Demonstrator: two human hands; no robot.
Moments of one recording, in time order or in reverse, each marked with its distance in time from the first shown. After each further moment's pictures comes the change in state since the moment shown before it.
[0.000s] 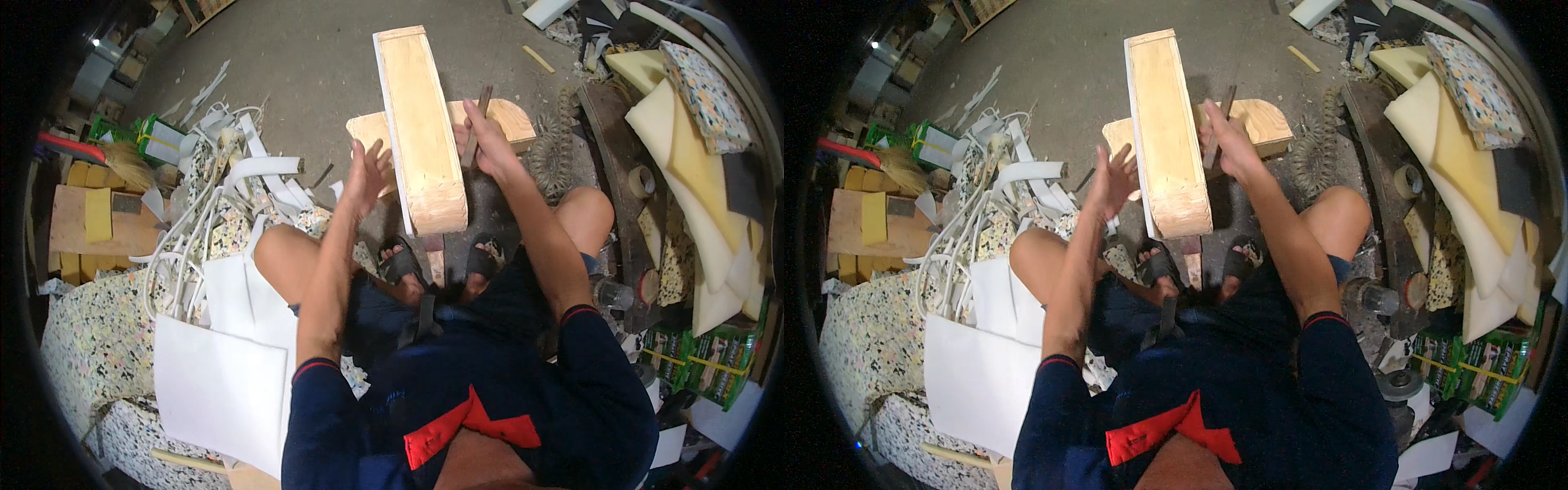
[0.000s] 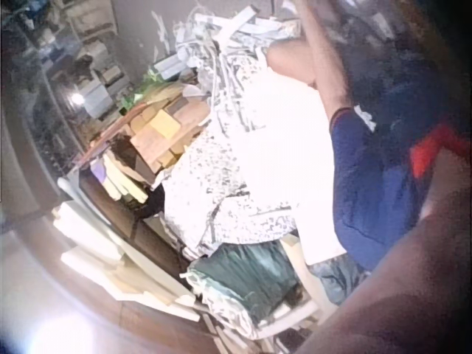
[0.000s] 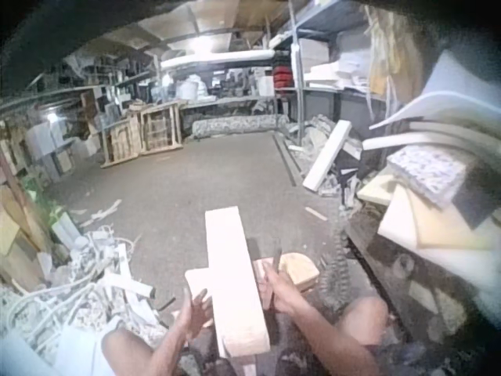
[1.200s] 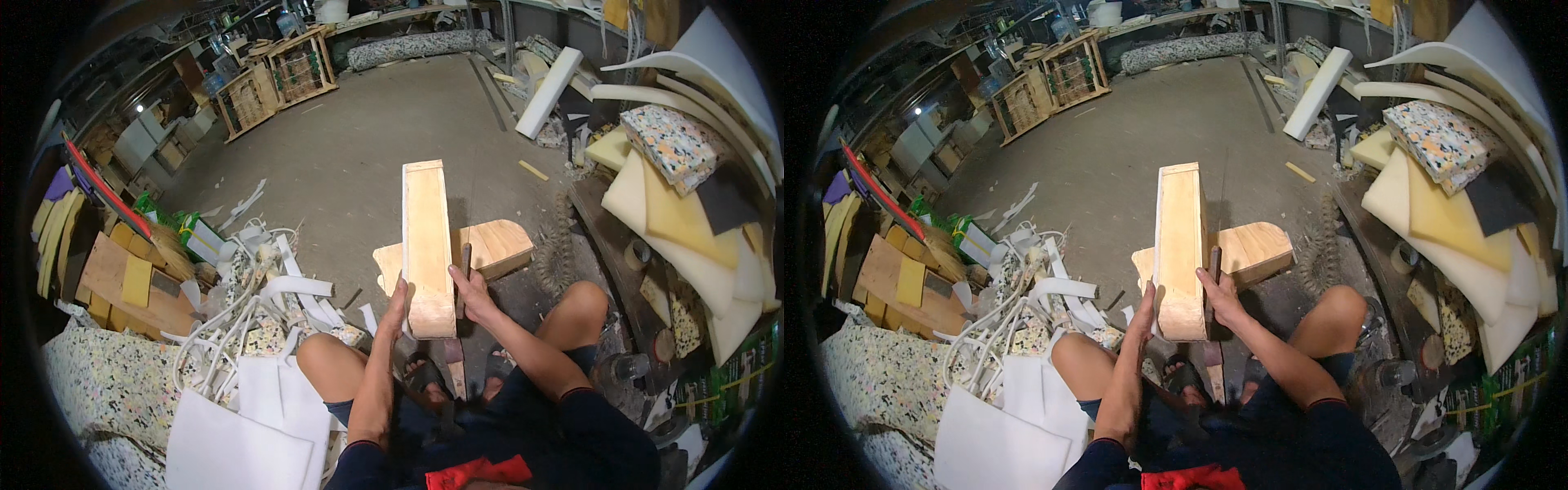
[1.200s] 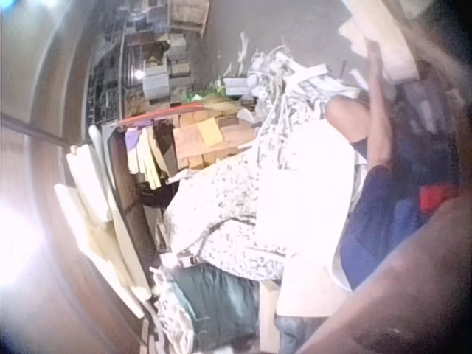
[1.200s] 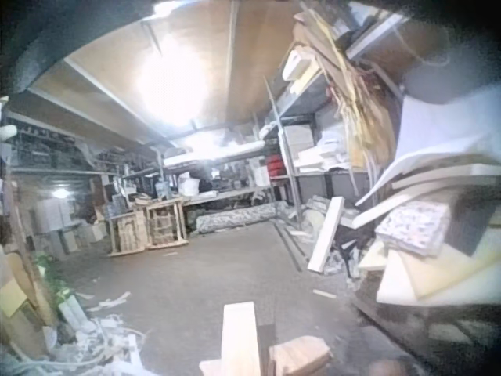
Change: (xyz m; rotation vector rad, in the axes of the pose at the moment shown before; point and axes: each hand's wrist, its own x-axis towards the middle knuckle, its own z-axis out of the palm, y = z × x) left_hand -0.005 -0.036 0.000 0.063 -0.004 0.085; right_hand -0.056 0.058 0.031 0.008 -0.039 -0.208
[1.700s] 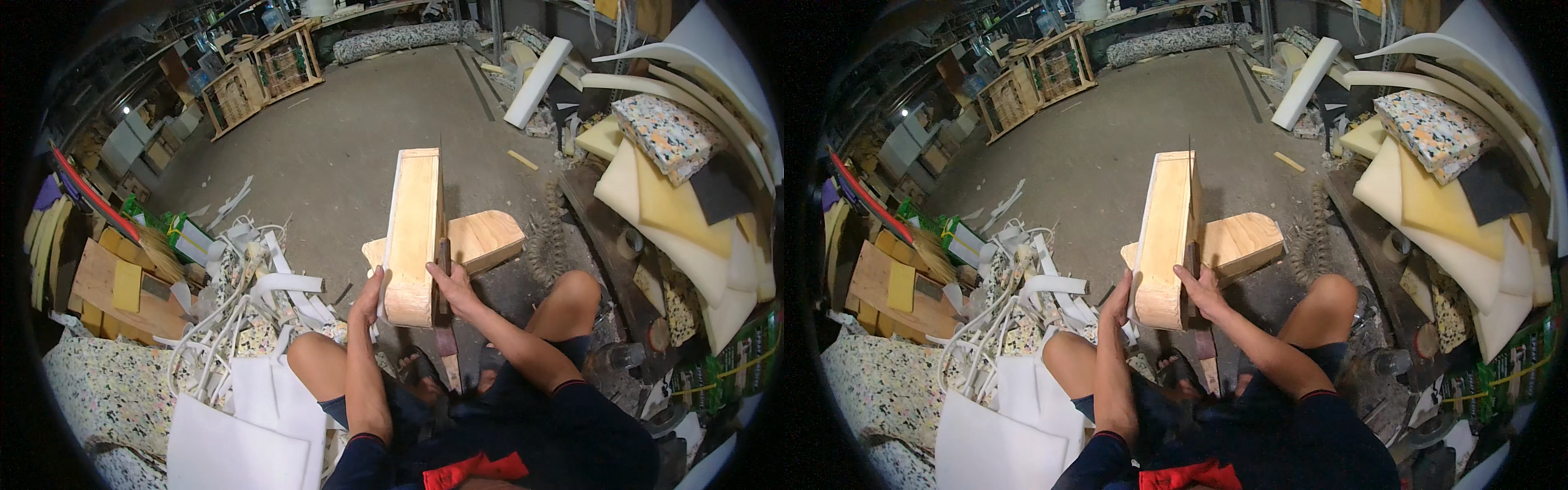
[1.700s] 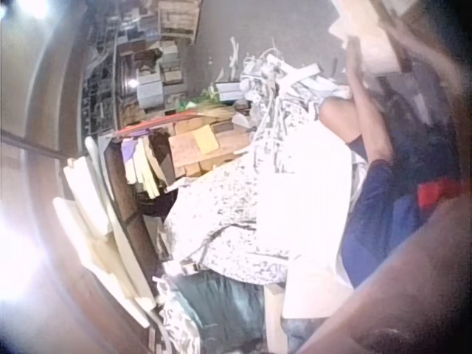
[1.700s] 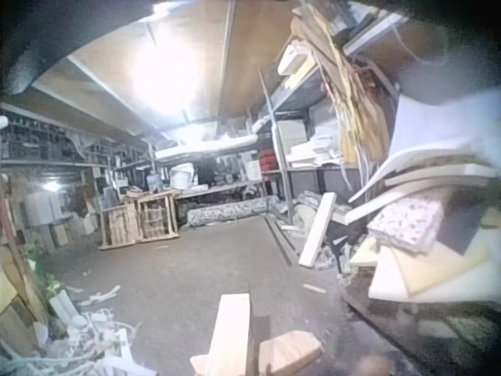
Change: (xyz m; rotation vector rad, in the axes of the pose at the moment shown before) left_hand 0.004 0.039 -0.021 0.045 0.033 0.001; right_hand 0.005 0.007 0.012 -0.240 0.003 -0.067
